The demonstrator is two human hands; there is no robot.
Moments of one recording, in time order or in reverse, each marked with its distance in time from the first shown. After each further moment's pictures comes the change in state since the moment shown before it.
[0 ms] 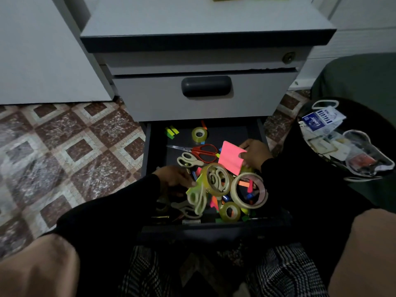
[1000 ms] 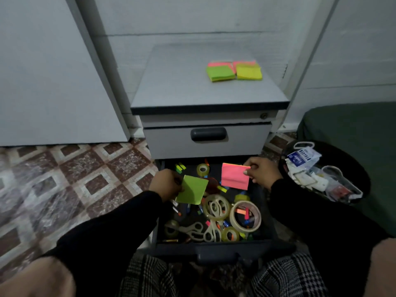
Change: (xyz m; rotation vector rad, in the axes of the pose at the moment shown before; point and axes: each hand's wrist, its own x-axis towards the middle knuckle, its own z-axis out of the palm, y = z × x) left_hand -0.087 0.034 -0.025 0.533 0.583 0.409; right_hand -0.072 -0.044 -0.077 0.146 0.059 -0.200
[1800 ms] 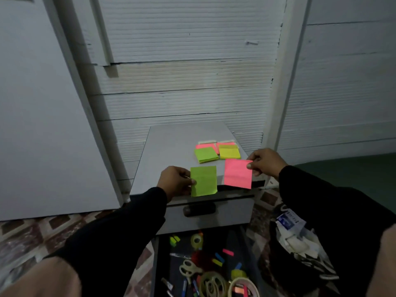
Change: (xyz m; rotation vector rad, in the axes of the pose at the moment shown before) left_hand 0.043 0.153 -0.143 -0.586 0.062 0.146; right_hand 0.044 -0.151 -0.176 0.053 0.167 -0.123
